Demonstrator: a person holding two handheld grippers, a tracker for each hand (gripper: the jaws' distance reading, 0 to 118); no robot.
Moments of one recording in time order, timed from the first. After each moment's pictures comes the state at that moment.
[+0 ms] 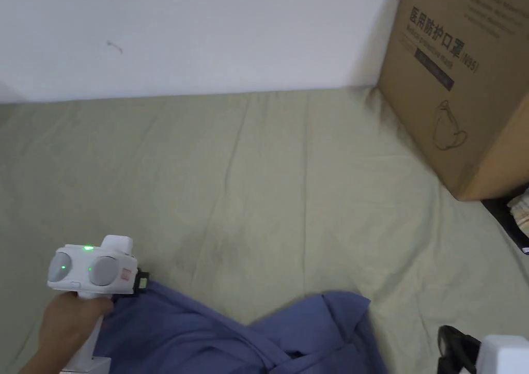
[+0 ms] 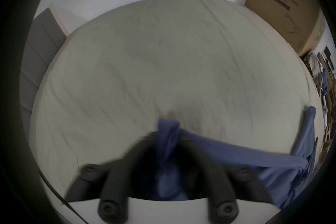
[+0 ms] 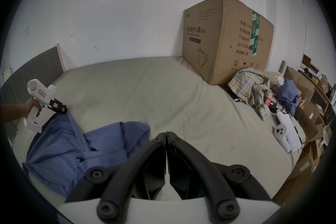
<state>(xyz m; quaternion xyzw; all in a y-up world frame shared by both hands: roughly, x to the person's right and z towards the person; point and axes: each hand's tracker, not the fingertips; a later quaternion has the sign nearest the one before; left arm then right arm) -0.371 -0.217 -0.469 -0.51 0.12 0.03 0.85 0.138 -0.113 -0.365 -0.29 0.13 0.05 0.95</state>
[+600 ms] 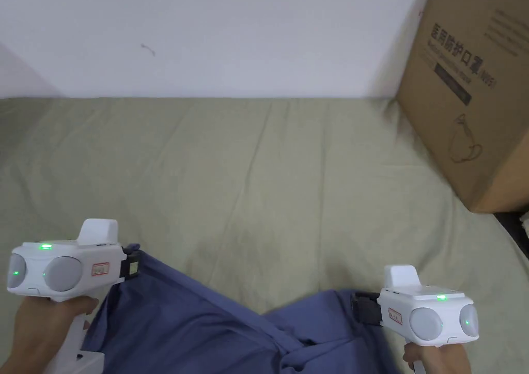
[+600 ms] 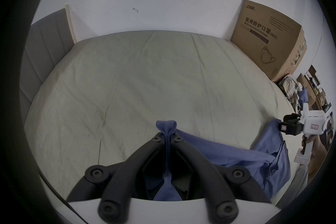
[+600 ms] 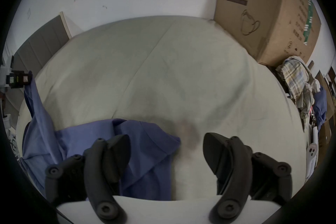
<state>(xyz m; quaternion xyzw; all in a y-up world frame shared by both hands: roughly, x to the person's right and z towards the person) -0.374 -0.124 -0.366 -0.40 0.10 0.10 0.90 0.075 -0.212 -0.514 -0.44 0.21 0.11 0.87</state>
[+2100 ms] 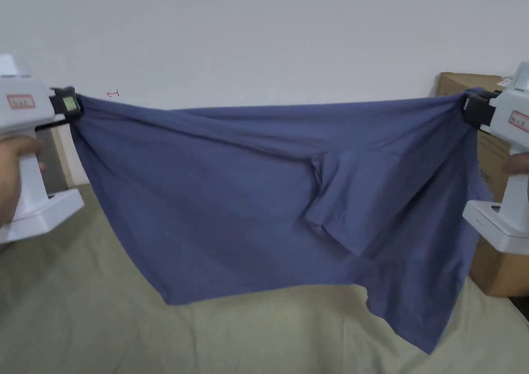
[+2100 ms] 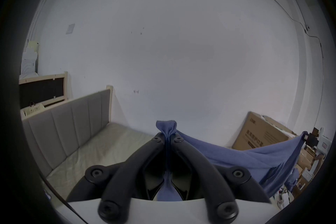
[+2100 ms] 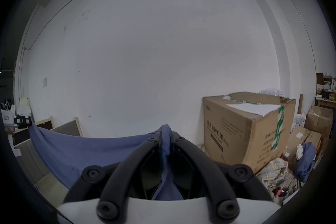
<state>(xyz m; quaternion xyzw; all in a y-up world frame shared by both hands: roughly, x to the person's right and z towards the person) -0.472 0.245 -0.293 -0.05 0.22 0.14 0.96 0.108 0.228 -0.515 -0.03 0.21 -0.04 0.98</state>
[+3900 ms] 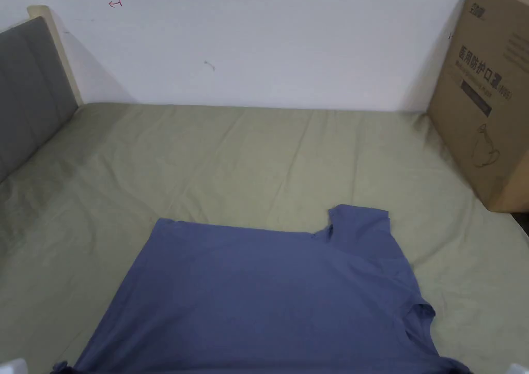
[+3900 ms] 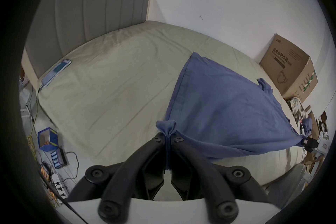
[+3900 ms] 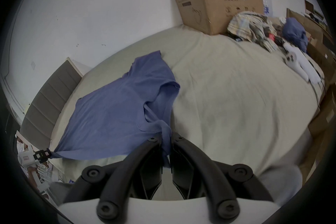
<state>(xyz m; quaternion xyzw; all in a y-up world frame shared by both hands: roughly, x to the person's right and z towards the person) -0.375 -0.176 0.001 -0.34 0.27 0.22 0.87 0.239 -0.183 -0.265 -0.40 0.15 -0.11 0.90</state>
